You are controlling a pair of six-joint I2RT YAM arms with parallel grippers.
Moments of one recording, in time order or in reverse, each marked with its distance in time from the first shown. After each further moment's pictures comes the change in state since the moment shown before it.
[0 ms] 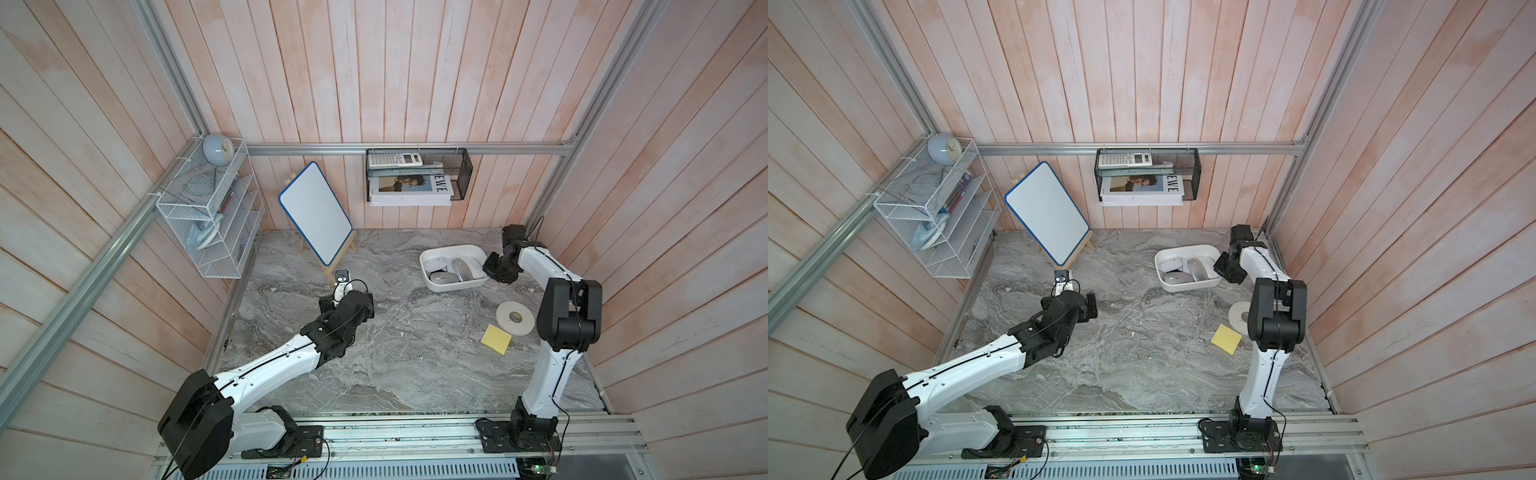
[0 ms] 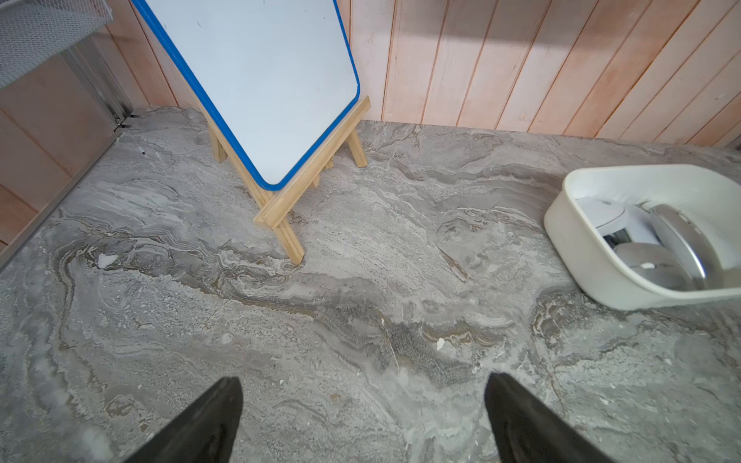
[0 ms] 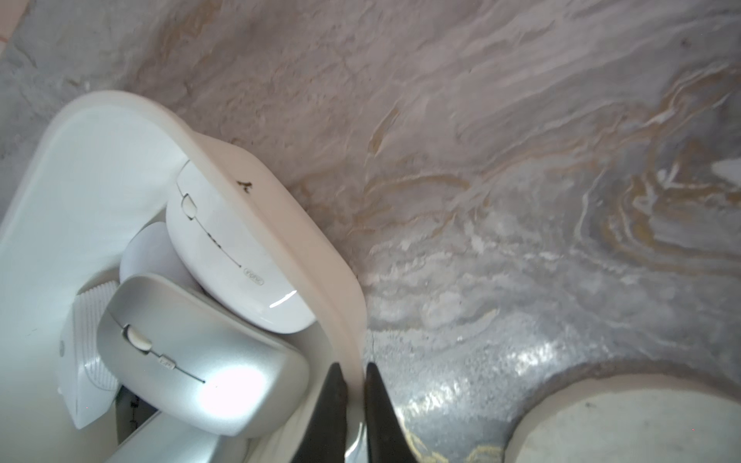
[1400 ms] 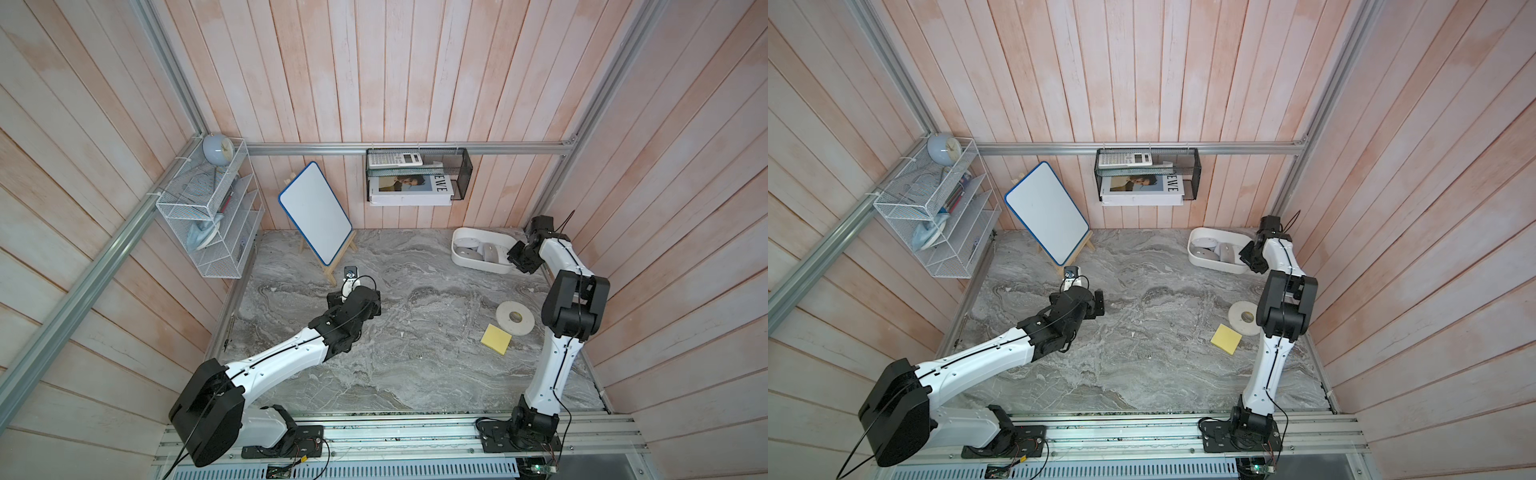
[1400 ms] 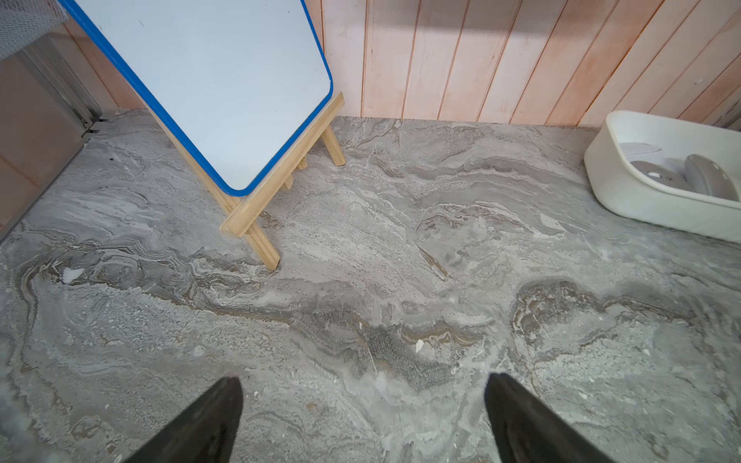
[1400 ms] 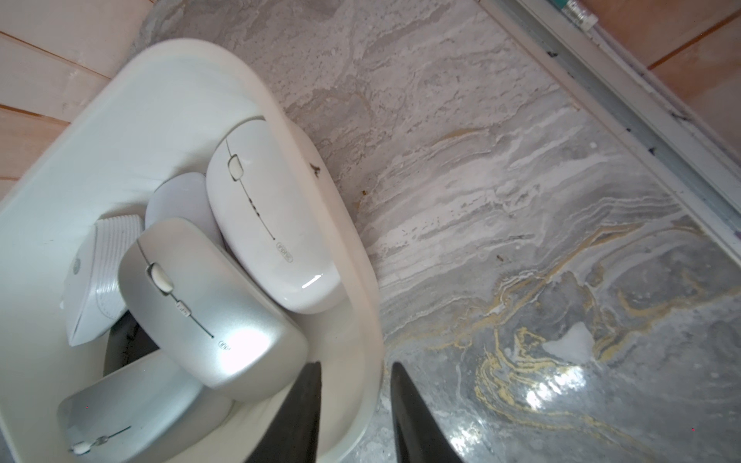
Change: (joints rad) left arm -0.013 0.069 0.064 0.000 0.025 0.022; right arm -0.196 0.219 0.336 -0.052 0.000 -0.019
